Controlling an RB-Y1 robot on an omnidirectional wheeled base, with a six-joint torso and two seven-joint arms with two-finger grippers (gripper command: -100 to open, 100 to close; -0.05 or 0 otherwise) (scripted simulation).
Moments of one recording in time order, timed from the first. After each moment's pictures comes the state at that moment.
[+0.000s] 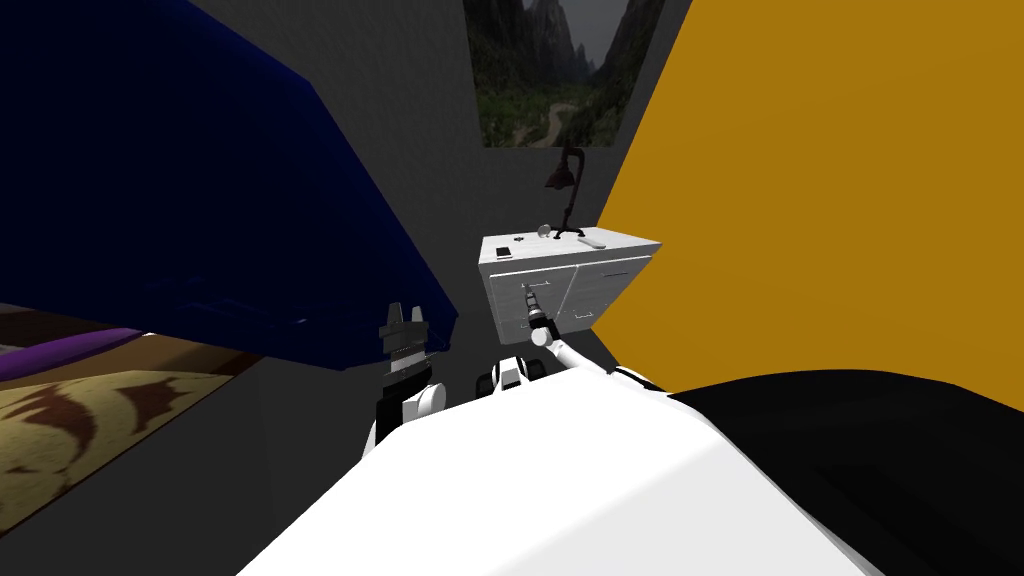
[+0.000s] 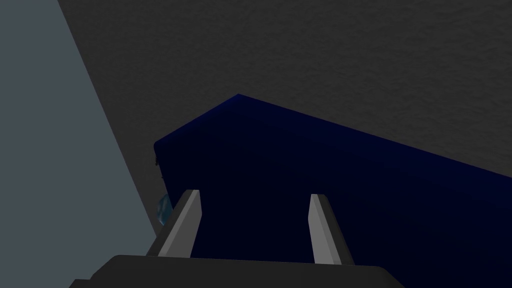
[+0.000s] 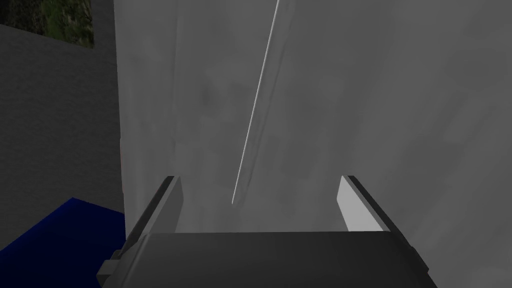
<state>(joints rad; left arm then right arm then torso) 0.55 -0.01 -0.07 -2.24 0.04 -0.39 0.06 -0.06 -0.30 0.53 -1.49 -1.26 -0.67 -1.96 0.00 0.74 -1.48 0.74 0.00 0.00</state>
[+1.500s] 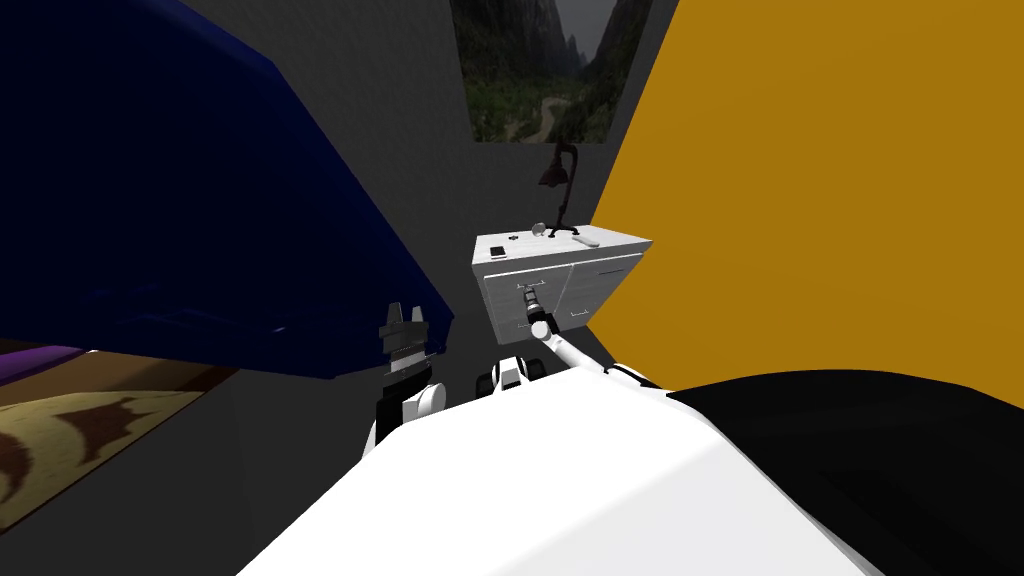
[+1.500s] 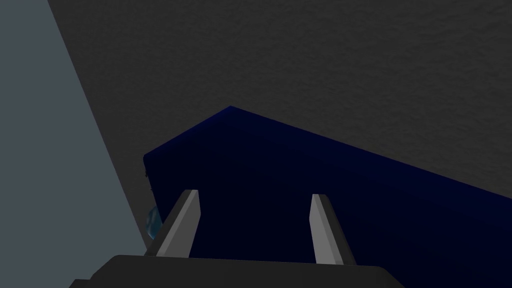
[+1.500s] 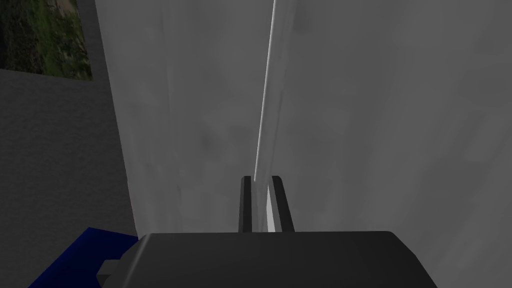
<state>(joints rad) 0.55 -0.01 -0.07 -2.24 0.04 -0.39 0.06 -0.09 -0.29 0.48 -1.55 -1.39 -0.58 -1.95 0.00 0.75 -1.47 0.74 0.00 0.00</state>
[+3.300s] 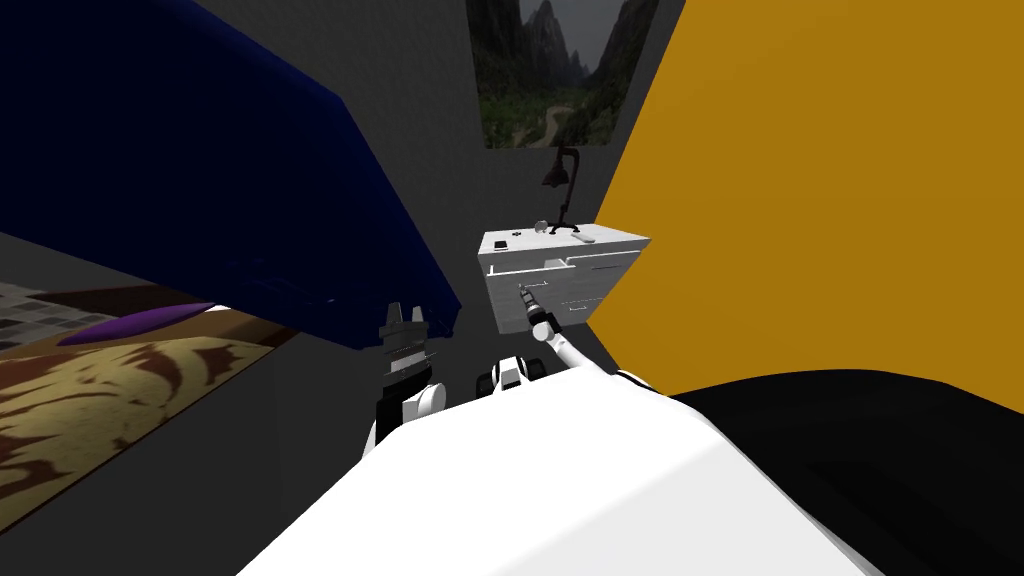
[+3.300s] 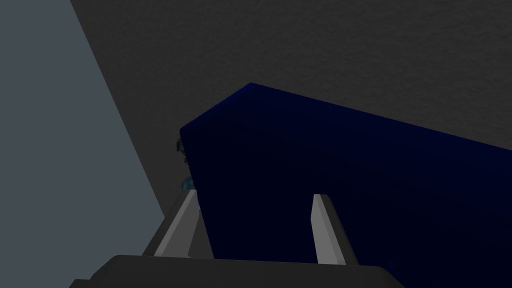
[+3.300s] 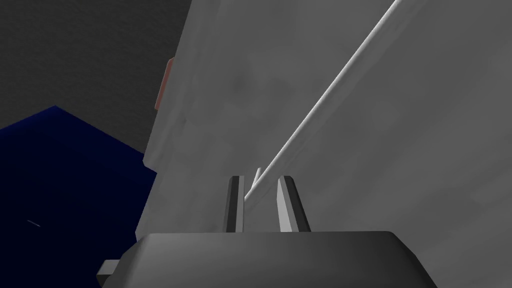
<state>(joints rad) 0.55 -0.01 -0.07 -2.24 0.04 -0.39 0.06 -0.04 -0.26 0.41 -1.57 -1.16 -0.42 -1.71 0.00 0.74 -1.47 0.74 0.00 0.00</state>
